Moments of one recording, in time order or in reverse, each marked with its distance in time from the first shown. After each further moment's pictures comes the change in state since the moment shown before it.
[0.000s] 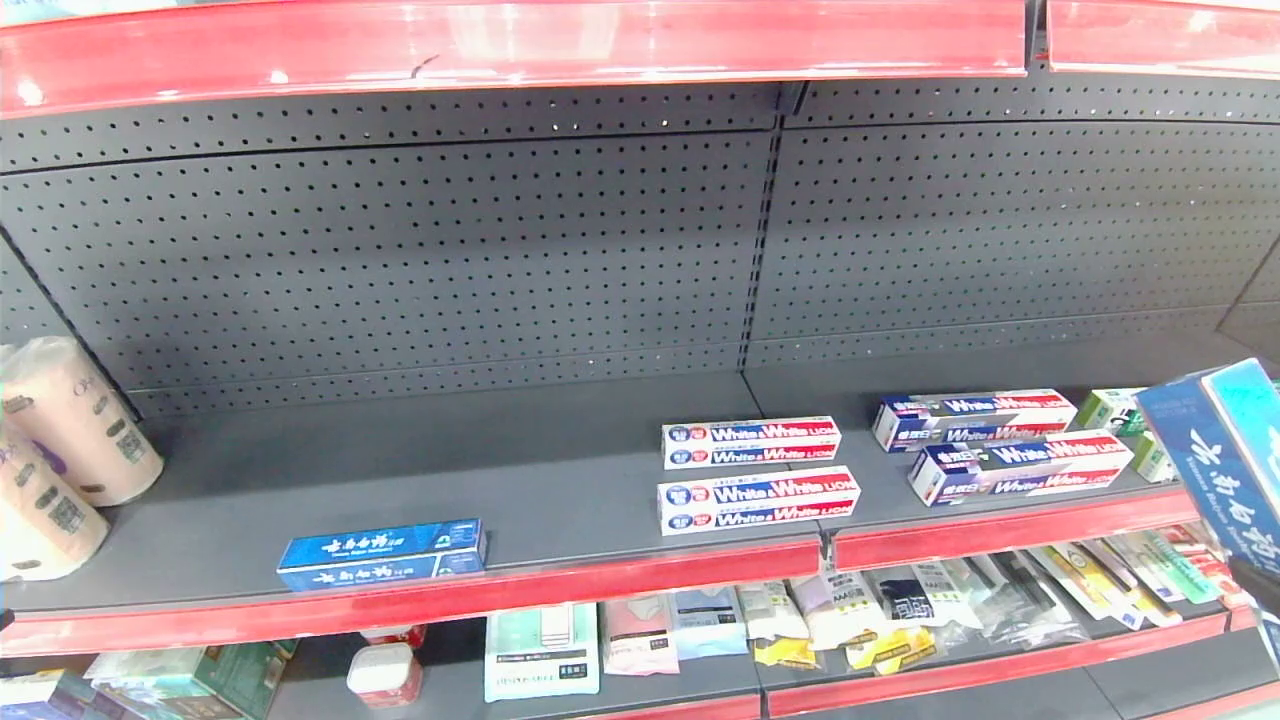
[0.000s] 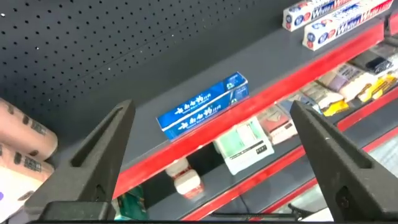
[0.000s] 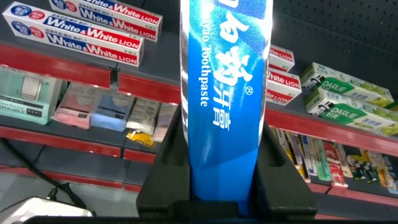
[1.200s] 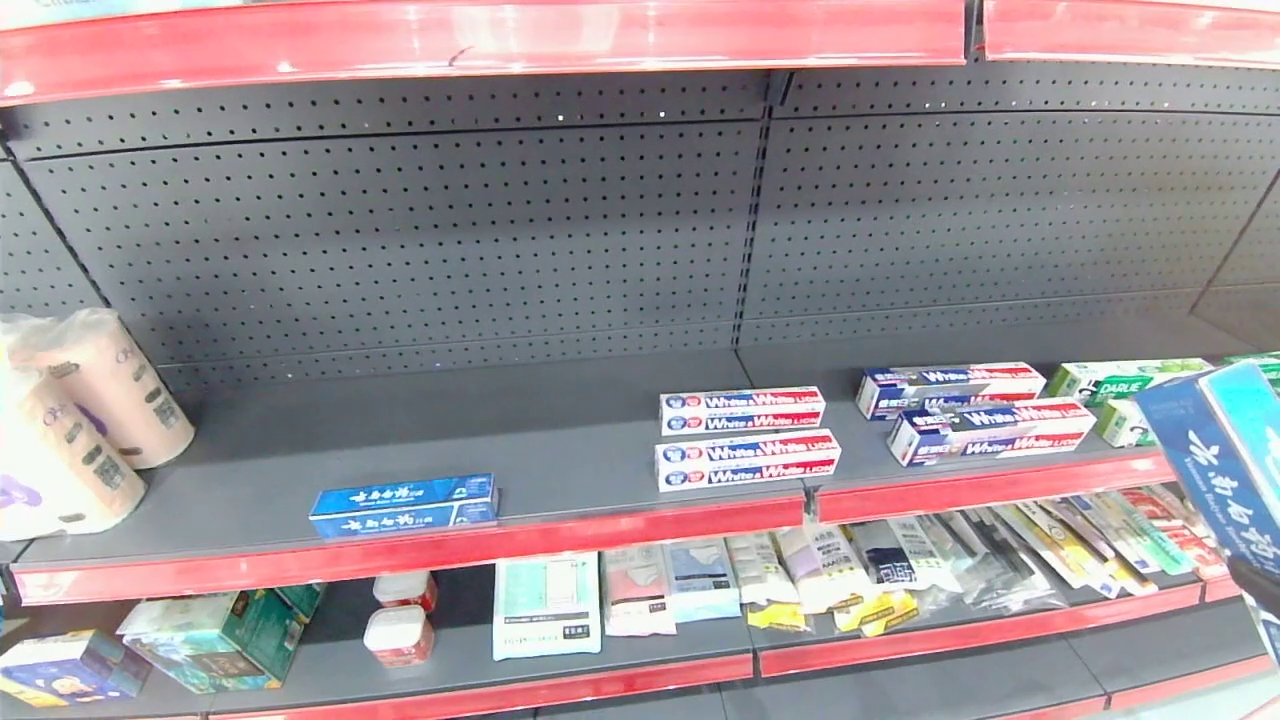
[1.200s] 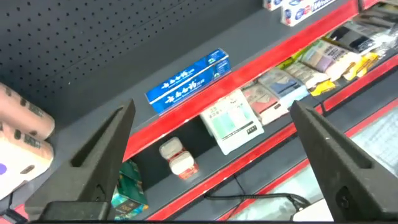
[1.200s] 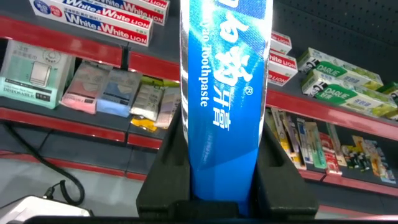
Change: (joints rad) left arm 0.000 0.003 0.017 0.000 -0.020 0.014; right arm 0.000 0.000 0.000 0.000 0.000 -0.009
